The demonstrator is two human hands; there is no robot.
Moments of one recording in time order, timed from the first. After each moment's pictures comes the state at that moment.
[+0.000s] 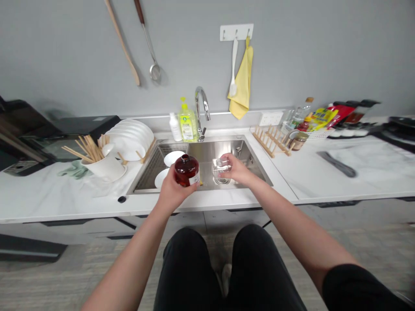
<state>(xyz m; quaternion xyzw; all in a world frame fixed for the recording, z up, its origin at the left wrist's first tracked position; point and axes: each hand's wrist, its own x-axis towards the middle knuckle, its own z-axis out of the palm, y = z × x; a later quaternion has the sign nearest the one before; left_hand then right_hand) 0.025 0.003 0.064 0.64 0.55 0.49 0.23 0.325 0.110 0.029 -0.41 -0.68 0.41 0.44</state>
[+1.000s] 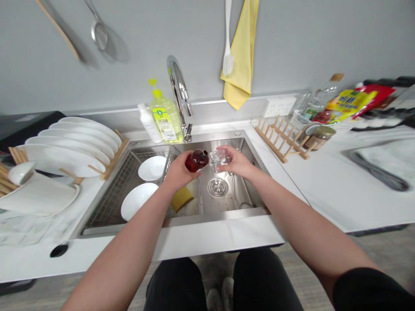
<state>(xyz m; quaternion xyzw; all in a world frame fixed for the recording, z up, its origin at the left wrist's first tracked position) 0.079 0.236 -0.002 0.76 0.52 0.35 0.17 0.371 0.266 -0.024 -0.39 -0.68 0.44 0.44</state>
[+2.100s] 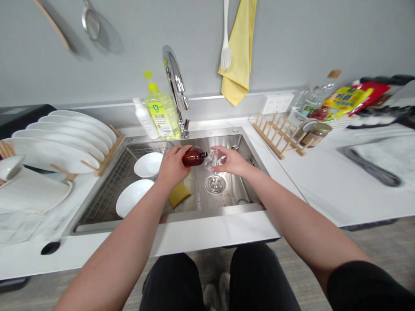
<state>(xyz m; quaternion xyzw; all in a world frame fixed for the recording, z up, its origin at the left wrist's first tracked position) 0.072 0.241 -0.008 0.80 0.52 0.29 -0.03 0.370 0.261 -0.026 -0.44 -0.75 0.32 0.36</state>
